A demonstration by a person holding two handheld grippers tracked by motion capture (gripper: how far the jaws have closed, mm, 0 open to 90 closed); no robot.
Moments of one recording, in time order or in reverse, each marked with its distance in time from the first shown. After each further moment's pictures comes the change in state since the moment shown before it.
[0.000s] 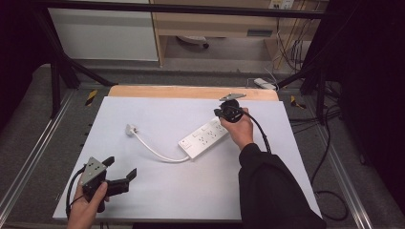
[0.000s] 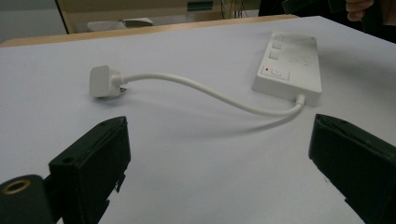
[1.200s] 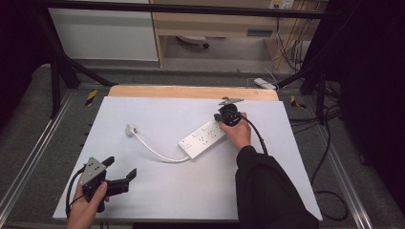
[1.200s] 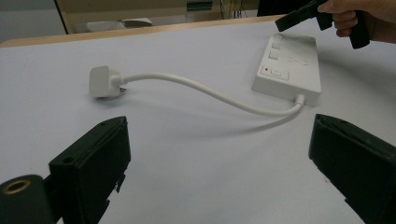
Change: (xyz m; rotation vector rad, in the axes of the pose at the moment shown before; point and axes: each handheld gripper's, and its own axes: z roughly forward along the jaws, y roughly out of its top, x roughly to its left) left arm 0.000 0.000 0.000 -0.001 -0.002 0.001; right arm -0.003 -0.019 0.021 0.046 -0.009 0.034
